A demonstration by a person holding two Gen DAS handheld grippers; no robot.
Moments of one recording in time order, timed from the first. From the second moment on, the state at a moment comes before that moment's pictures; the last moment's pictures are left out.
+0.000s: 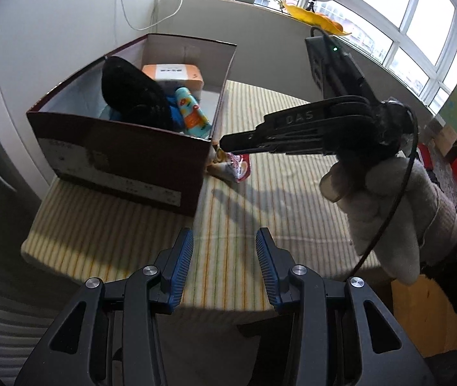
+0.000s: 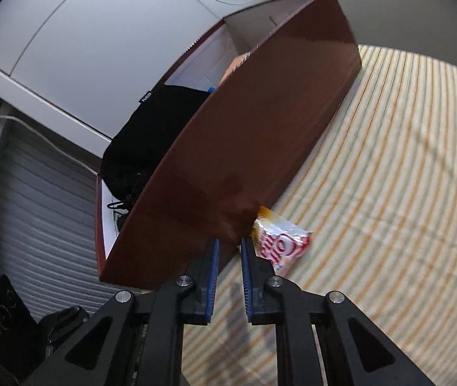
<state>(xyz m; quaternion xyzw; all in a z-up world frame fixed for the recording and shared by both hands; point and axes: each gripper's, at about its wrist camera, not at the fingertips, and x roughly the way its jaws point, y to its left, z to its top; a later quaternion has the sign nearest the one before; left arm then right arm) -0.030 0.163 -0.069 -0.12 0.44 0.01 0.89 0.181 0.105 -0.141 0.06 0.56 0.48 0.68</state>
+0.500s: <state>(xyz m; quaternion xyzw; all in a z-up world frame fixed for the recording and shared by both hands) -0.030 0.159 -0.068 -0.14 0.43 -0.01 0.89 0.193 0.080 -0.132 0.02 0.54 0.40 0.74</state>
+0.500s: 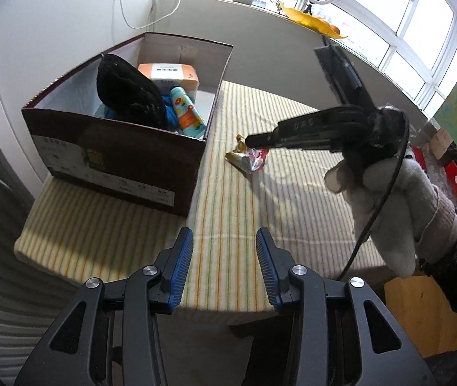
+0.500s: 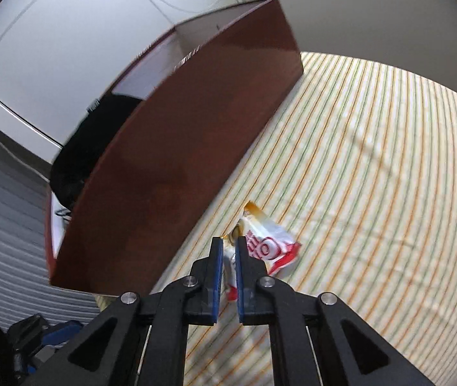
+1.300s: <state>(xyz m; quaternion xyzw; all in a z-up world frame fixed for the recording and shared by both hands) 0.004 0.108 -0.076 -0.10 0.45 -0.04 0.89 0.193 0.095 -0.133 -0.14 0.52 0.41 0.74</state>
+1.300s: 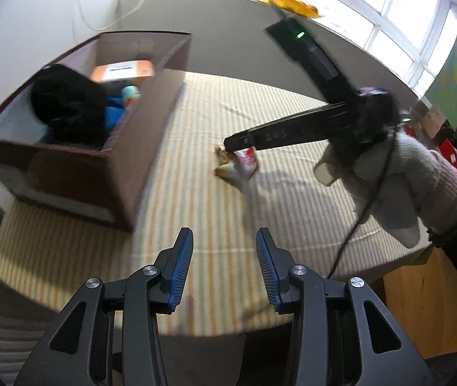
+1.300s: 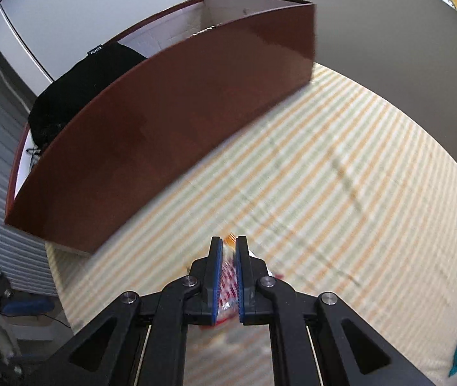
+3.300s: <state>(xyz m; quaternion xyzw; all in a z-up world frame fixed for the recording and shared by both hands) 0.115 0.050 -0.118 0.00 0.48 0.00 0.88 0.261 -0.157 -0.146 -0.10 0.47 0.20 0.85</state>
